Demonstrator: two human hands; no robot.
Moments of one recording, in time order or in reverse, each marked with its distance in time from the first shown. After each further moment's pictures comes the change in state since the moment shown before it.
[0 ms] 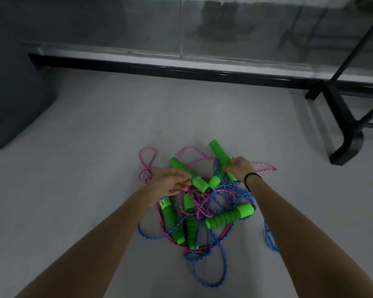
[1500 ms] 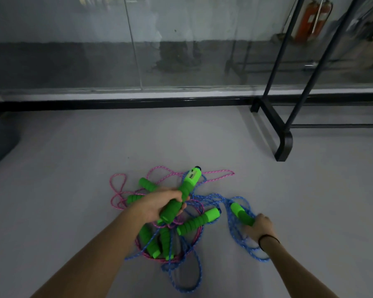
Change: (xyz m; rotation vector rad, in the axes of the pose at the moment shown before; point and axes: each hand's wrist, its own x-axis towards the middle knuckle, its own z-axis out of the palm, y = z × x) left_hand -0.034 0.034 0.082 -0.177 -0.237 -0.098; right_hand -0.125 0.165 -0.031 -0.122 0.155 0.397
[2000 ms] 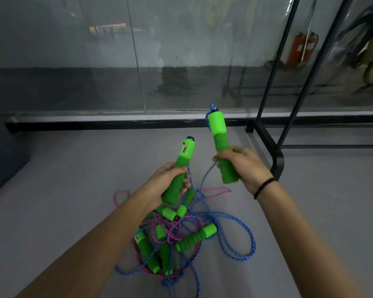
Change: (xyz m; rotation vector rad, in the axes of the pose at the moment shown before) left_hand -0.055 0.077 0.037 -0.069 0.077 0.425; right_hand -0.141 -0.164 -0.182 0.931 -0.147 -0.577
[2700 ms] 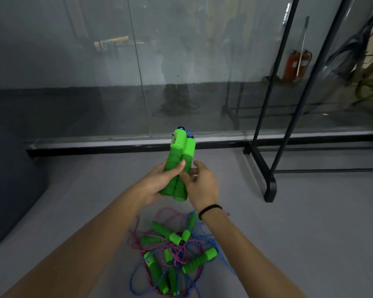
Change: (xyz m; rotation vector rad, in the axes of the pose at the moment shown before) left_hand -0.045 0.168 0.027 0.255 -0.011 0.030; right_hand -0.026 -0.119 0.074 -0.327 0.201 -0.254
